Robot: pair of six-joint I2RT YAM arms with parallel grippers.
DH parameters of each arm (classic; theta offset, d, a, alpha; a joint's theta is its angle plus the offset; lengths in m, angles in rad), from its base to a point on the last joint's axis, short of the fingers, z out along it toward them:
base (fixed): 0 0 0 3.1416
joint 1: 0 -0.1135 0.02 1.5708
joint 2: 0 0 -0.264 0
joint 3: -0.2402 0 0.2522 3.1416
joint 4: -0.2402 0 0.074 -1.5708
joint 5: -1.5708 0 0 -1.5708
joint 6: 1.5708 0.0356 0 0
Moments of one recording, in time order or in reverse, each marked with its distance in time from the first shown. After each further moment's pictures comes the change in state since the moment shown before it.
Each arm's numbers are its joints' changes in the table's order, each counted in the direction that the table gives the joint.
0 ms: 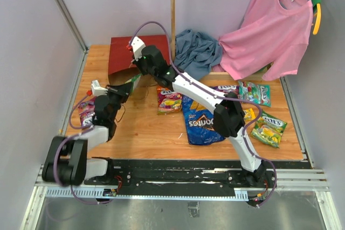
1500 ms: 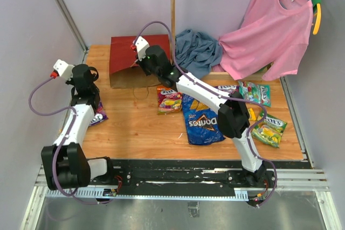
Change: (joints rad) left arm -0.225 -0.160 -0.501 -0.864 0.593 0.506; right arm 0.014 -0.076 0.103 0.028 0.015 0.015
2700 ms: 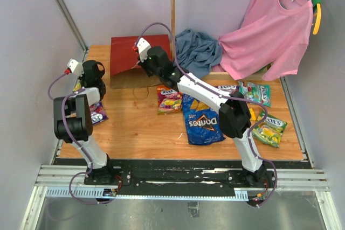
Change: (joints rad) left arm -0.041 0.557 -0.129 0.312 -0.111 -0.115; right arm 0.008 -0.015 0.047 0.005 0.005 -0.009
